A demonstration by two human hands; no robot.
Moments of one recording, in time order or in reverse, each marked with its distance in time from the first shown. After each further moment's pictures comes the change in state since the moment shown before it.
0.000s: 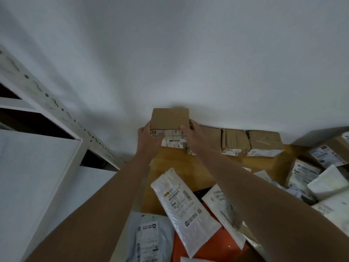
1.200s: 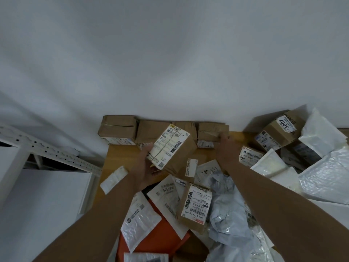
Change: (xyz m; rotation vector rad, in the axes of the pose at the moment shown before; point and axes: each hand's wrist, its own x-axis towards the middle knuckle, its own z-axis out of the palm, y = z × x) left_hand -0.088 0.021 0.158 -0.810 -0.514 -0.496; right_hand -0.006 0.125 -0.278 -1.003 0.401 0.042
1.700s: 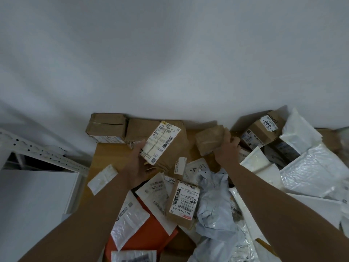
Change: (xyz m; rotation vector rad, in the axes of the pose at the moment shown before) left_hand 0.004 -0.006 0.012 0.000 -0.065 -0.015; right_hand -0.015 0.040 -0.016 0.064 0.018 0.084
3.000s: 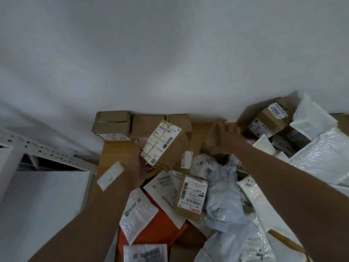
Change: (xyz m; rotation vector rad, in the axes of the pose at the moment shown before) left_hand -0.007 -0.005 -0.015 0.057 -0.015 0.052; right_hand 0.031 -0.004 -0.008 -0.344 -0.429 -0.152
